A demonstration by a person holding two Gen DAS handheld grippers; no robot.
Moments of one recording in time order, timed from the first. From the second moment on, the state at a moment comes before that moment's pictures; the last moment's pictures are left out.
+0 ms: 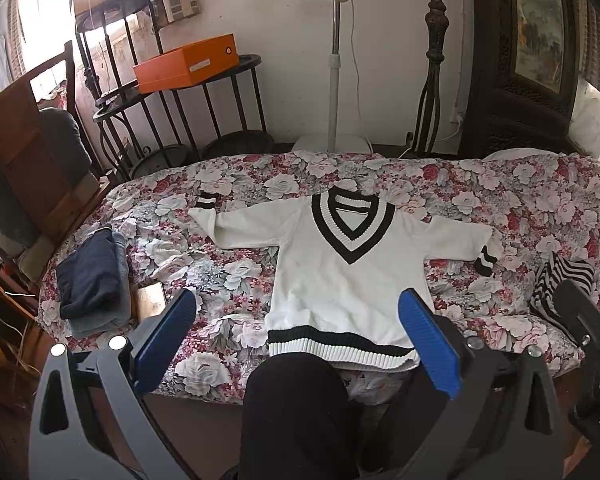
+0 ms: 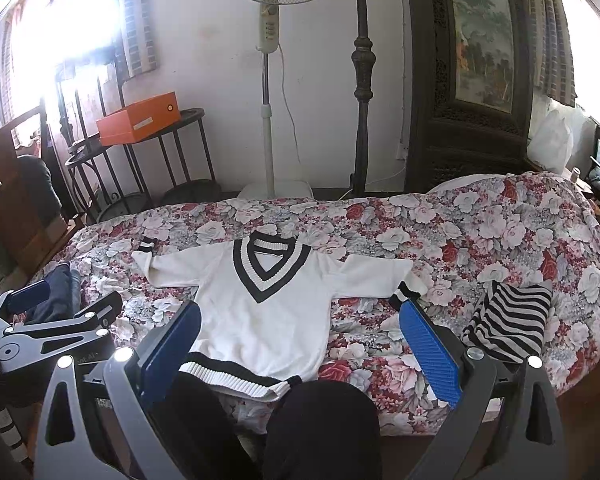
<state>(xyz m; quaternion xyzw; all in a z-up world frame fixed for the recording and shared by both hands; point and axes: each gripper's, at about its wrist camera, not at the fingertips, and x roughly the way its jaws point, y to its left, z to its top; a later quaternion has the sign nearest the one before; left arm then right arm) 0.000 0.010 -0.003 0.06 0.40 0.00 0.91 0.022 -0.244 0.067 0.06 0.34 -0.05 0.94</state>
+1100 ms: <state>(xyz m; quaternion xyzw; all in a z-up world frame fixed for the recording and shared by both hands) 0.001 0.009 -0.003 0.06 0.40 0.00 0.91 0.022 -0.246 0.068 0.06 0.34 -0.05 0.94</state>
